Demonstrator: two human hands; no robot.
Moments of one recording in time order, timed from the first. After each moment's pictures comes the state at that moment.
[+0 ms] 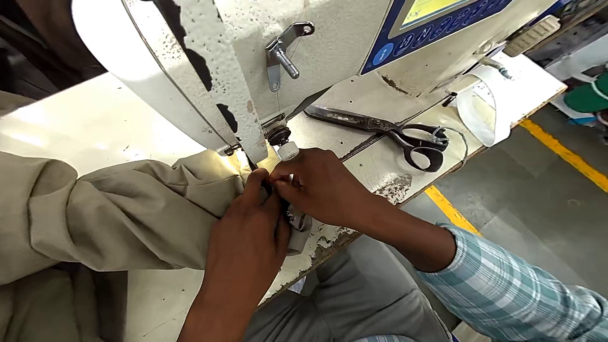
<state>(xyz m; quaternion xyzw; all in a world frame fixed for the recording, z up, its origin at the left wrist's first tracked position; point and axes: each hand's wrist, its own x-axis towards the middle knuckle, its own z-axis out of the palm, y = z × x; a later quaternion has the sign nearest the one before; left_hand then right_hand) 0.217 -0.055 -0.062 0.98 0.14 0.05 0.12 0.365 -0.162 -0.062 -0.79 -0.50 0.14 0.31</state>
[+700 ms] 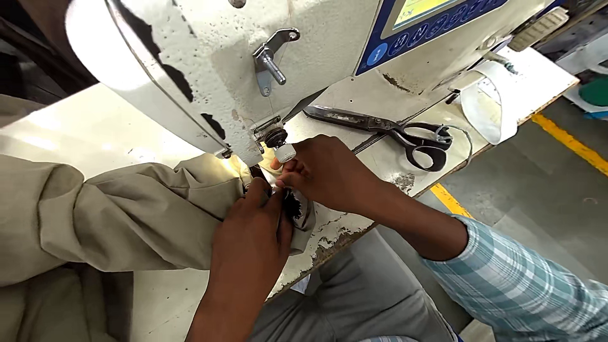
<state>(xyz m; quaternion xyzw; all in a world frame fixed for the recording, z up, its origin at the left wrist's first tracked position) 0.218 -0.059 -0.064 0.98 0.14 0.06 0.11 0.384 -0.164 -0.049 -0.80 -0.49 0.18 0.30</state>
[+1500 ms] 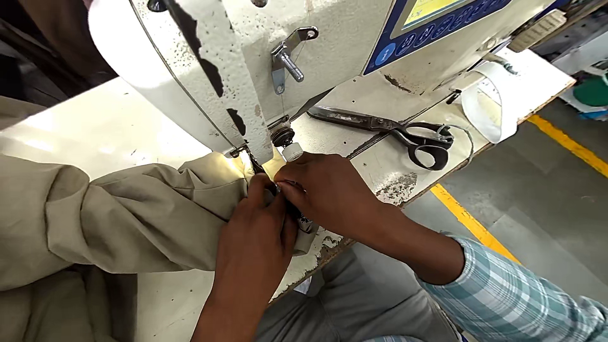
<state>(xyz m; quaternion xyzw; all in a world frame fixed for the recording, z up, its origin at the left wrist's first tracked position) 0.215 -0.057 -0.066 0.98 0.15 0.06 0.12 0.353 -0.166 -0.060 -0.82 -0.52 0.05 0.25</state>
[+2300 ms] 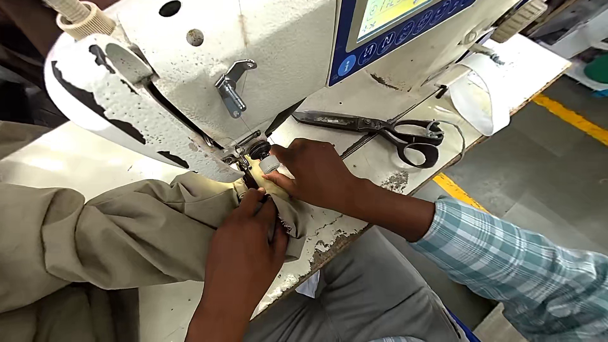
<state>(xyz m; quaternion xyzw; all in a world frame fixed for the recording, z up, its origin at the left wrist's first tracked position) 0.218 -0.054 -0.066 0.98 0.12 0.07 0.11 0.392 -0.158 -0.090 -0.80 -0.54 -0.02 0.26</state>
